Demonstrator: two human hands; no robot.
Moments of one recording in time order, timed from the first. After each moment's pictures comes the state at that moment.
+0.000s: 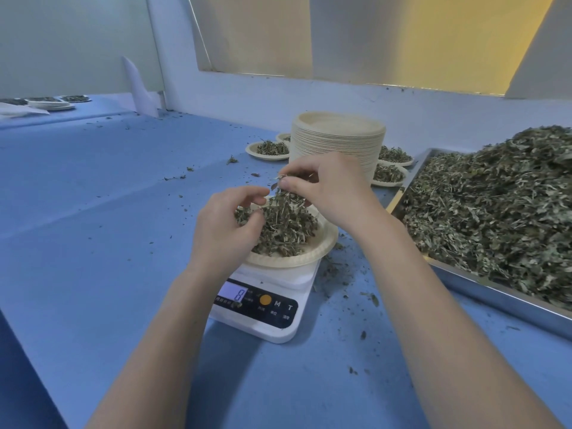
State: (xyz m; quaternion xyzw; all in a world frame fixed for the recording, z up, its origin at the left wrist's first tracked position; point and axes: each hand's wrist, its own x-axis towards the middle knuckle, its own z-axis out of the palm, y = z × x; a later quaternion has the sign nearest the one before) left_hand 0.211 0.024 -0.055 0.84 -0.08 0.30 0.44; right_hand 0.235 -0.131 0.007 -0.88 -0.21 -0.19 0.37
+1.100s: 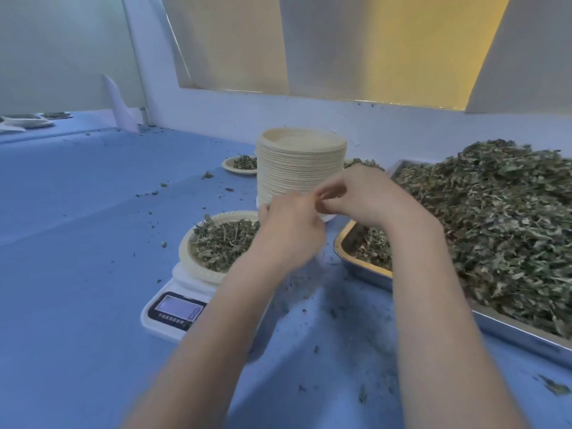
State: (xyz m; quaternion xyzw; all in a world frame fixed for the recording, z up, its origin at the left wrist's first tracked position) left_hand 0.219 -0.093 -0.010 0.94 -0.15 0.17 0.27; right_hand 0.234 -0.220 0.033 -0.95 -0.15 -0.06 0.26
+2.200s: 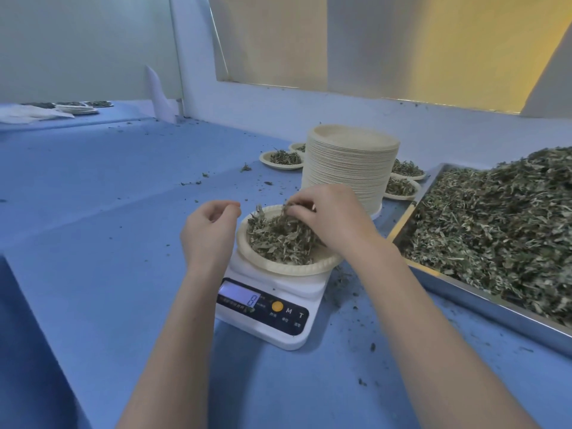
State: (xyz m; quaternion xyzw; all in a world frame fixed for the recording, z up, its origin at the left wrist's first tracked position) left_hand 0.217 0.044 -0.058 0.71 0.14 0.27 0.64; right_hand 0.242 -0.119 -0.013 -0.93 -0.22 -0.16 0.24
